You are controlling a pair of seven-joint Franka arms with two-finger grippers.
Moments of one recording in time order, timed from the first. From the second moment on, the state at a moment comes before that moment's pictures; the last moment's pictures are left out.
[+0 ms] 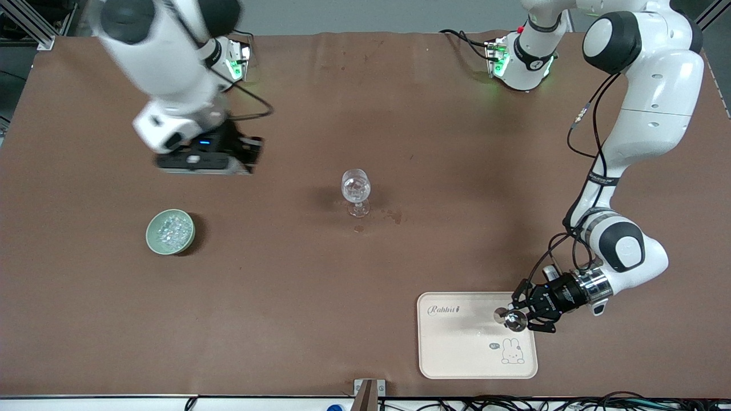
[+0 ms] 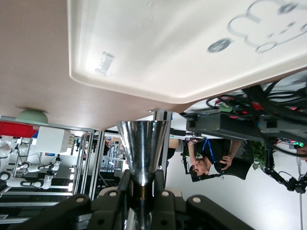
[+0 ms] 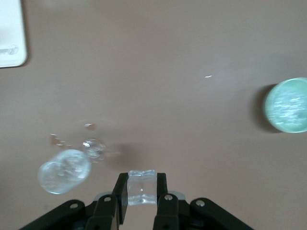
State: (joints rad) left arm 0.15 0.96 -0.24 -1.31 -1.40 2.19 -1.06; right arm 0.60 0.14 -0.05 -1.64 0.01 1.87 0.63
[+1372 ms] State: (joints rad) left arm 0.16 1.09 -0.23 -1.30 -1.50 2.19 -0.78; right arm 0.86 0.46 -0.06 -1.51 0.01 1.99 0.89
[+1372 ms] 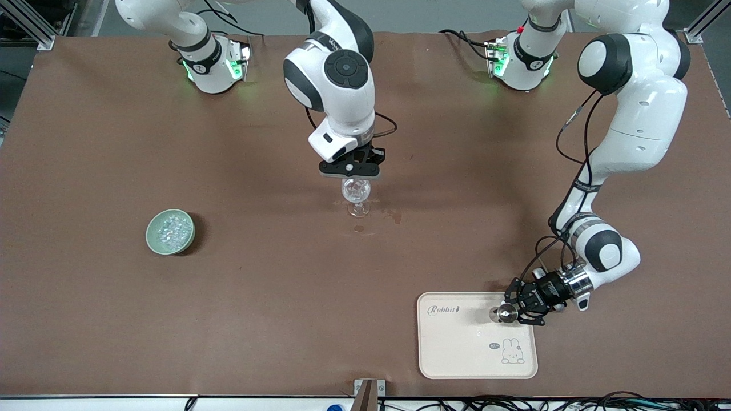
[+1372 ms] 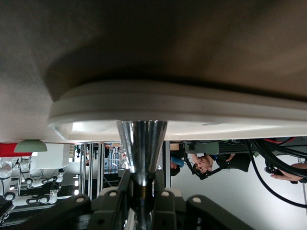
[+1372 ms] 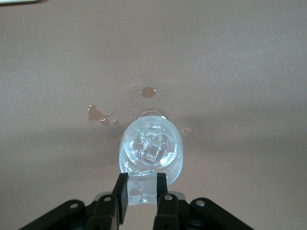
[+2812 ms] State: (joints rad) left arm 0.27 0.97 -0.23 -1.26 -1.02 2.04 -0.79; right arm 0.43 0.22 -0.13 -1.50 -0.03 1.85 0.64
